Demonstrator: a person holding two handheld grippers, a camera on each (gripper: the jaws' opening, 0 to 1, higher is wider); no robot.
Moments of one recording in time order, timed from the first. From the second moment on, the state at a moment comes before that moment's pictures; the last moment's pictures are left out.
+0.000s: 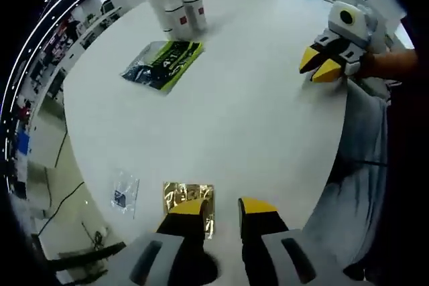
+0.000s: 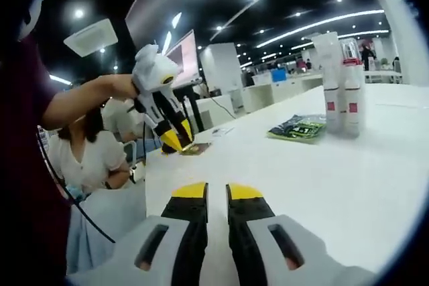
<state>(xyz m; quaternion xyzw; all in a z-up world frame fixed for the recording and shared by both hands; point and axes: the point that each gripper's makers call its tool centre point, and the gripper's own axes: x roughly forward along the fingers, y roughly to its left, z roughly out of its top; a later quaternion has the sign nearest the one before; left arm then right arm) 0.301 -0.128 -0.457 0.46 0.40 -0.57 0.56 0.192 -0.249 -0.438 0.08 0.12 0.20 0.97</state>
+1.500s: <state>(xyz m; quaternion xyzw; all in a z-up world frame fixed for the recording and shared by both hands) 0.364 -0.113 -0.480 0.46 0.44 -0.57 0.52 0.195 -0.263 -0.439 0.07 0.11 0.17 0.98</state>
